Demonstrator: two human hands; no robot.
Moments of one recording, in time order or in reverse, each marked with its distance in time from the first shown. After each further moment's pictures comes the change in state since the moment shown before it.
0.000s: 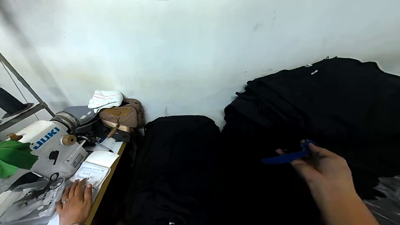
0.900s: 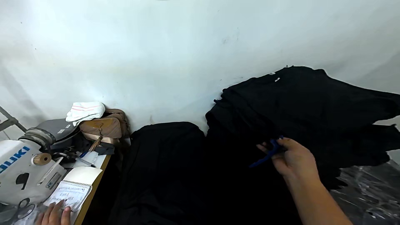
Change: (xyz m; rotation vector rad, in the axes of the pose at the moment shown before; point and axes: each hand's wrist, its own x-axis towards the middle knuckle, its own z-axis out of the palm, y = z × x) left_hand 0.004 -0.012 0.006 0.042 -0.048 -0.026; right_hand 0.005 -0.011 0.017 -0.249 -0.022 -0.171
